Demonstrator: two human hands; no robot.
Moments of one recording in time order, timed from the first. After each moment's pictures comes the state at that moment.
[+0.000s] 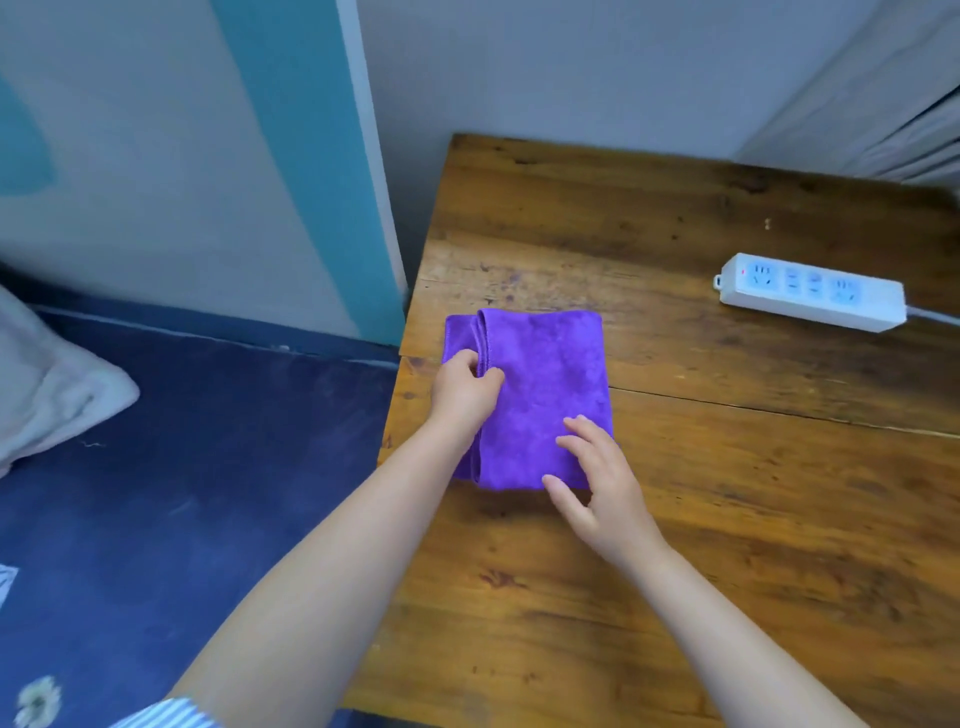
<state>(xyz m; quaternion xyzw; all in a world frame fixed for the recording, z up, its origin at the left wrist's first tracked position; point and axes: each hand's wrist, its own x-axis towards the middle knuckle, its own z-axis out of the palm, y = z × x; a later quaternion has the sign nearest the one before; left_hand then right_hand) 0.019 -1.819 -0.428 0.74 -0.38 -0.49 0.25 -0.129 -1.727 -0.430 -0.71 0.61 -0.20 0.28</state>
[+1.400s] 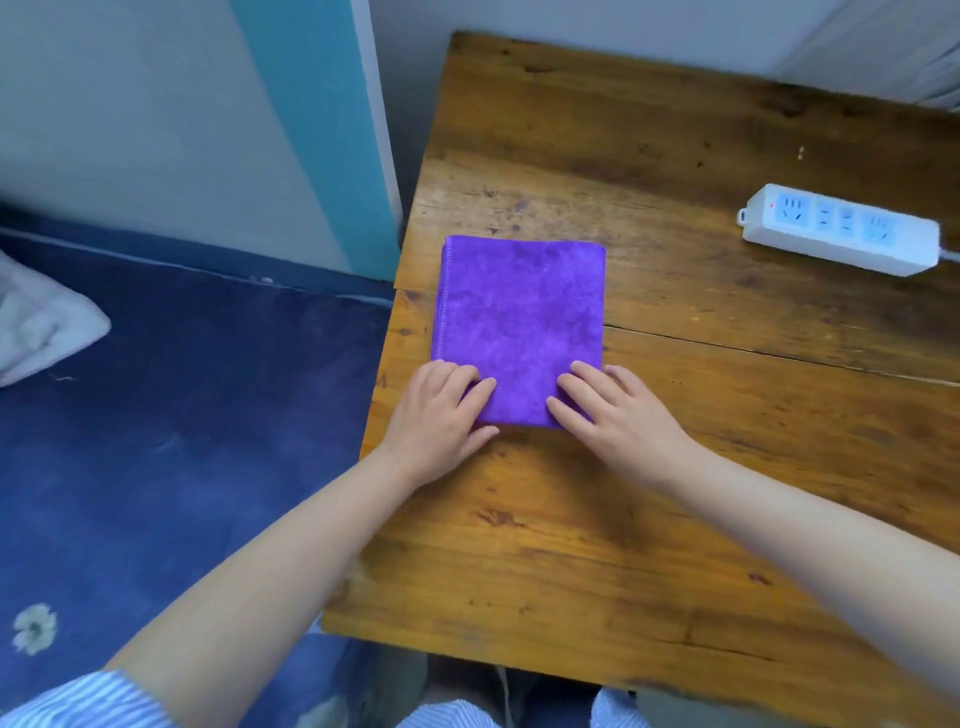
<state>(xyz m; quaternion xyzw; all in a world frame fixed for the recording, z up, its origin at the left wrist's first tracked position) 0.063 -1.746 -0.459 0.49 -0.87 -0.03 0.05 -0.160 -1.753 -0.434 -0.94 0.34 0.08 -0.03</state>
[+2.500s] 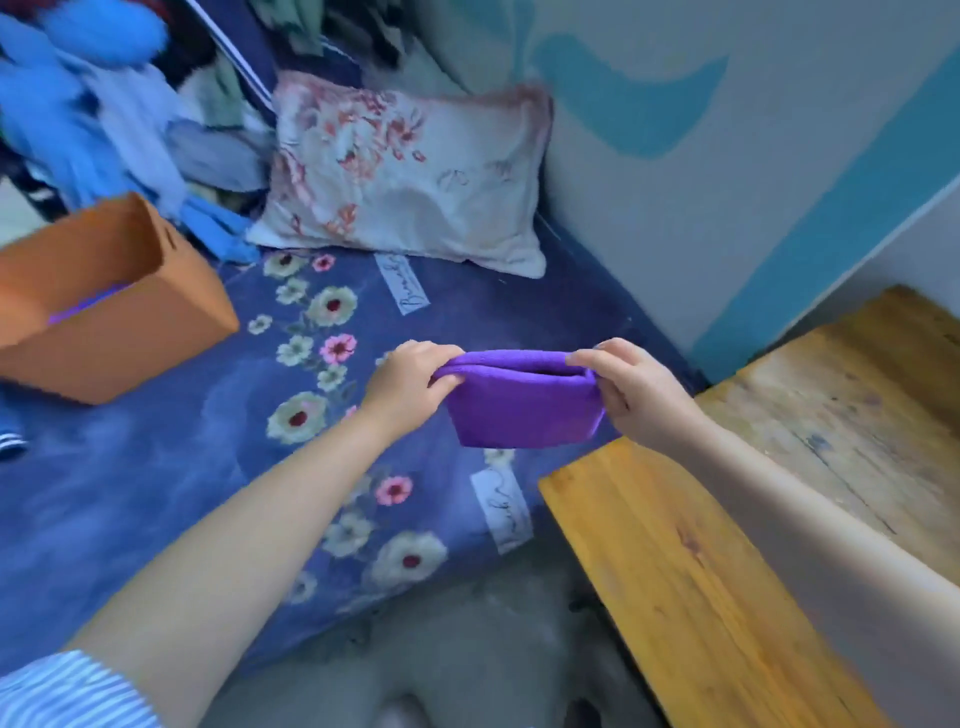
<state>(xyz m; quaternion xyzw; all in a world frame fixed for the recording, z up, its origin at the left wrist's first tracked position) 0.208 -1.477 -0.302 0.87 -0.42 -0.07 0.24 0.047 -1.665 -0.288 -0.95 0.06 -0.16 0.27</state>
